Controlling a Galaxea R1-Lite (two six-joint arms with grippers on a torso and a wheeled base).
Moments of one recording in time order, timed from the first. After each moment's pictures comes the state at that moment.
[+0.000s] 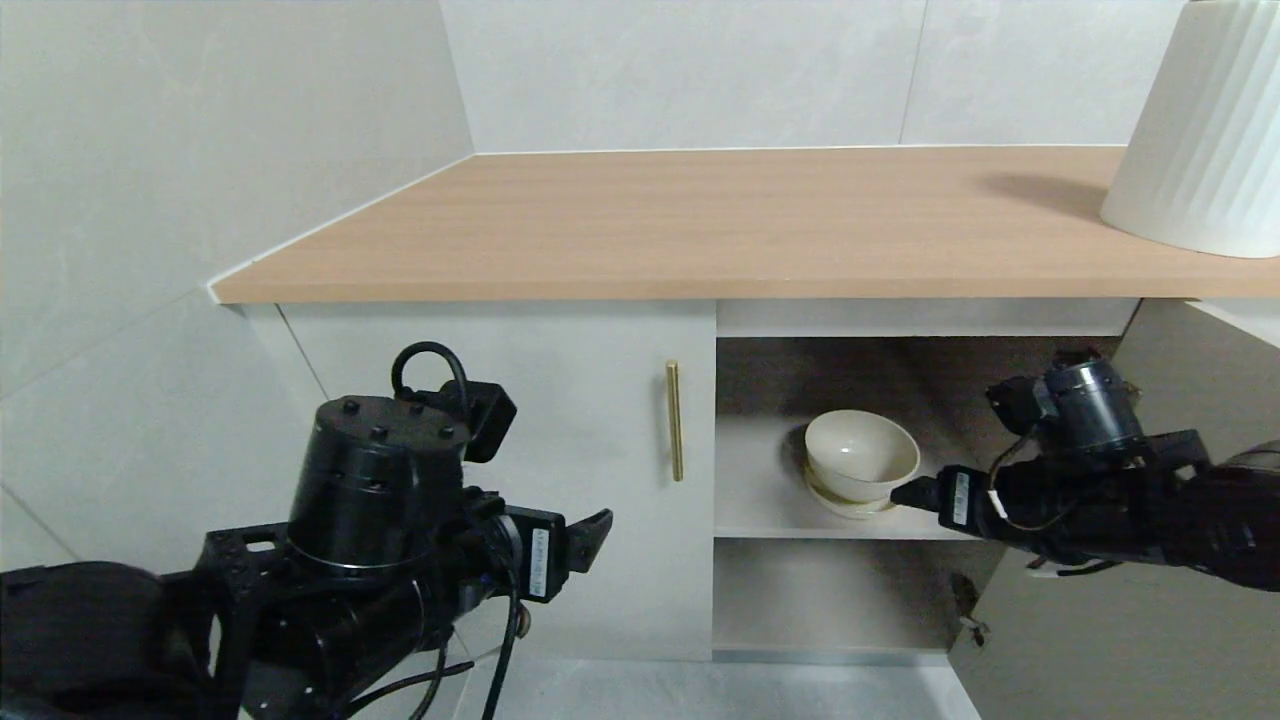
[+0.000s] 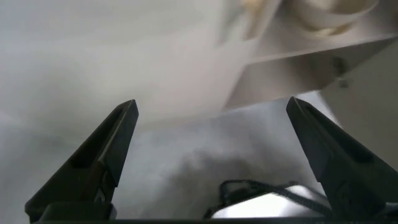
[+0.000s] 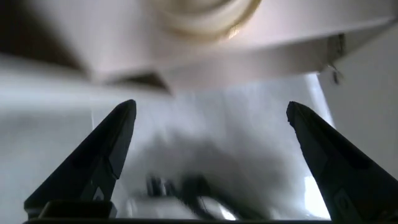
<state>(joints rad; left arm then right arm) -0.69 1.58 -0.66 -0.39 0.36 -0.28 0.36 1.73 -0.79 -0.20 -0.11 0.49</state>
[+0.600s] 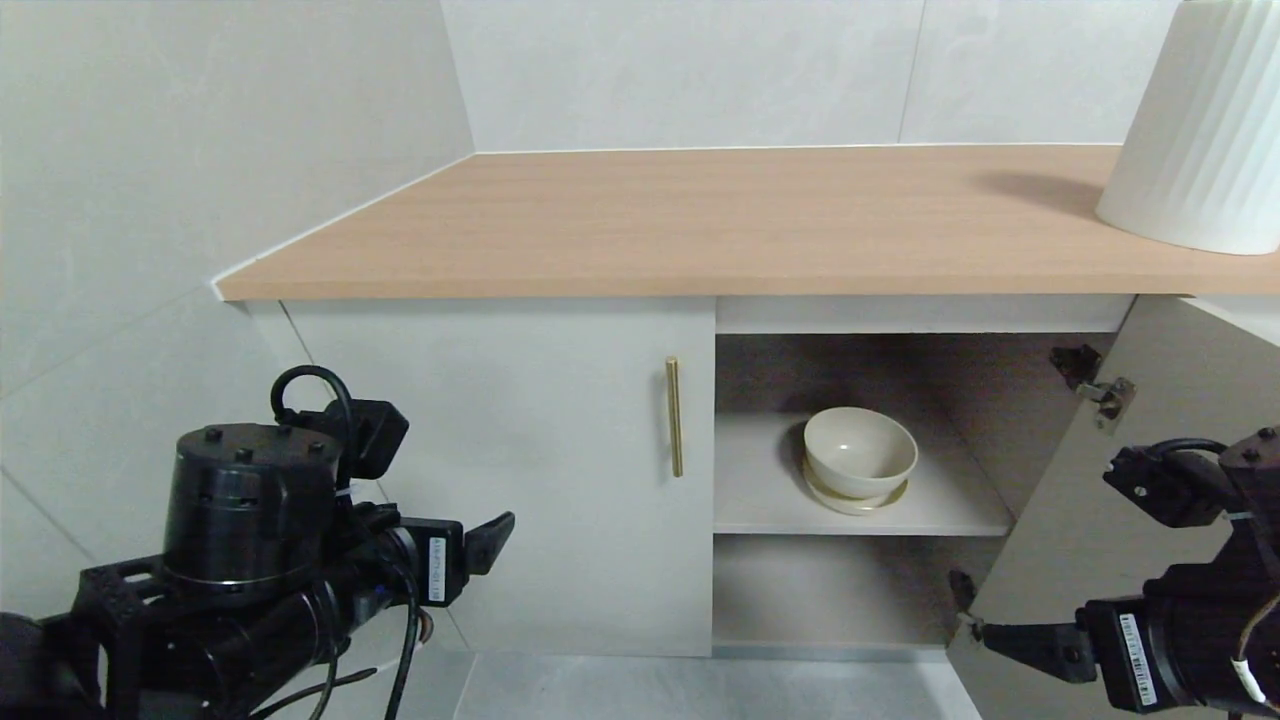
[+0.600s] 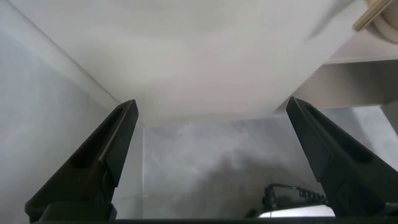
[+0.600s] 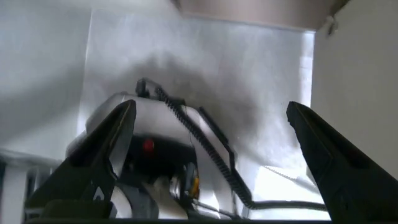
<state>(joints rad) -0.52 1.50 -0.50 -0.48 0.36 -0.21 0.56 1.27 -0.66 0.20 -0.12 0.39</state>
